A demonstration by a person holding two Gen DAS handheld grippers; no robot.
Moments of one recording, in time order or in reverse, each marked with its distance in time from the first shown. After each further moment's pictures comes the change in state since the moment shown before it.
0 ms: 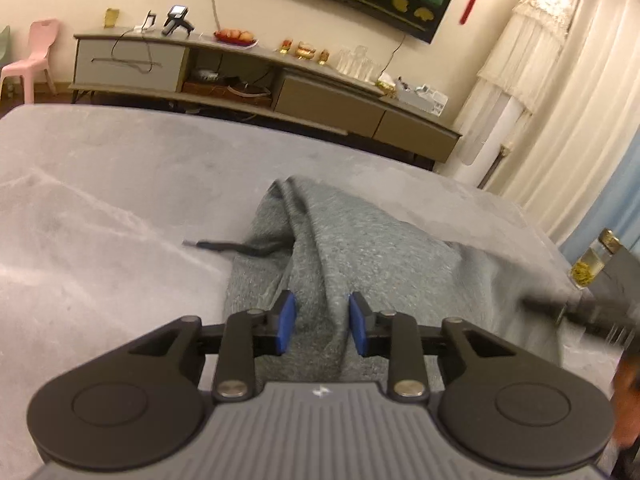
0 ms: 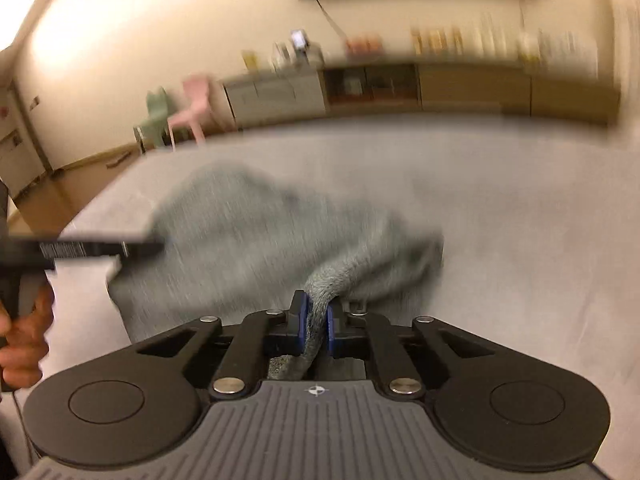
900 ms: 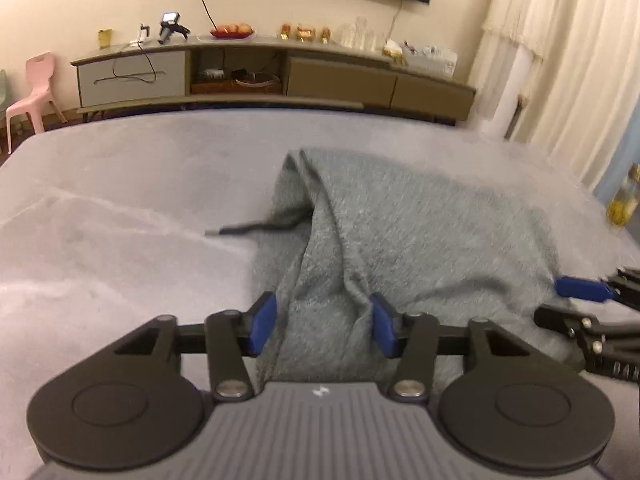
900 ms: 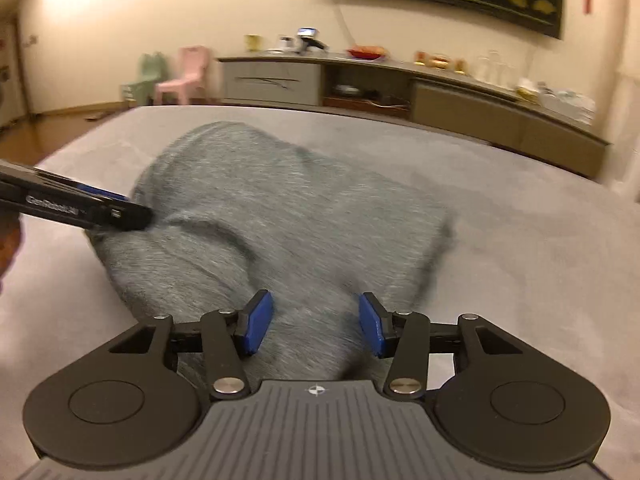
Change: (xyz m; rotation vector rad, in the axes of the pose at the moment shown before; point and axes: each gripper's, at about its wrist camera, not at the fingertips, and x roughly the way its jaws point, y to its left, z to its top) left arm -0.018 -0.019 -0.020 0.118 0.030 0.118; right arm 0.019 0.049 -0.040 -0.161 0.044 -0.169
